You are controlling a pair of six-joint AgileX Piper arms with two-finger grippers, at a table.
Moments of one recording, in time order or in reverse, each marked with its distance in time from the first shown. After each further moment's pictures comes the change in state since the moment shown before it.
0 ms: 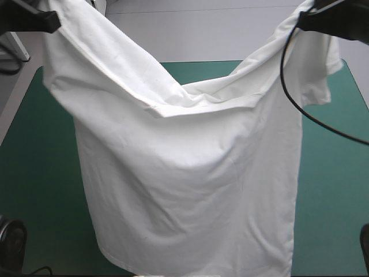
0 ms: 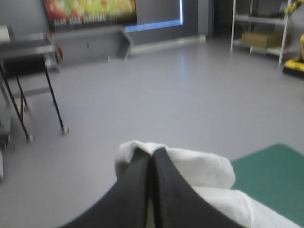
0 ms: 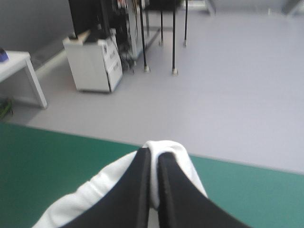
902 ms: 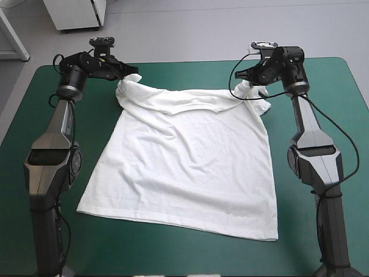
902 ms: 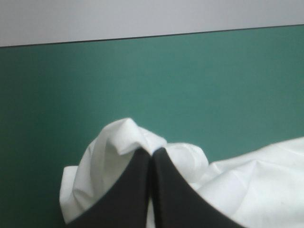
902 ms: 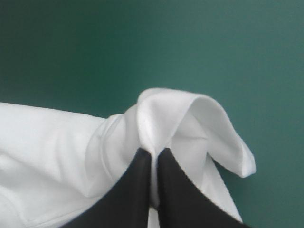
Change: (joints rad) left arm 0.000 0.774 0.227 0.053 -0.291 0.002; right arm -0.018 1.012 -0.282 0.005 -0.018 0.031
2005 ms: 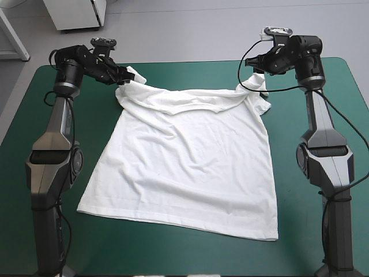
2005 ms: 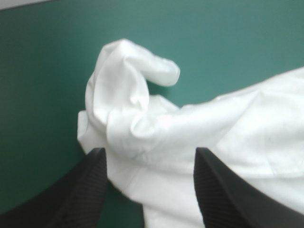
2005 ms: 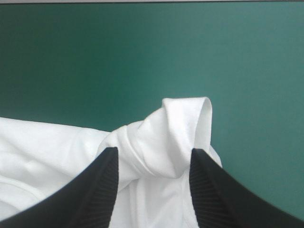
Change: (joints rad) left arm 0.000 0.022 -0.164 0.118 0.319 0.026; right arm -0.042 -0.093 -0.013 0.028 0.016 -0.009
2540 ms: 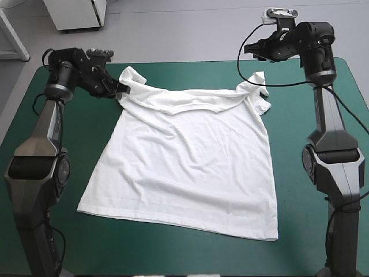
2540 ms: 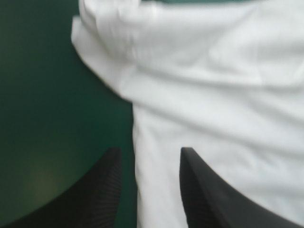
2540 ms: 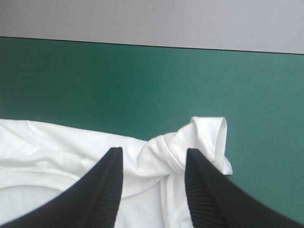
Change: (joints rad) left arm -0.018 -0.236 0.364 0.088 0.053 -0.053; right arm 0.021 -0.163 0.051 0.017 0.001 -0.013
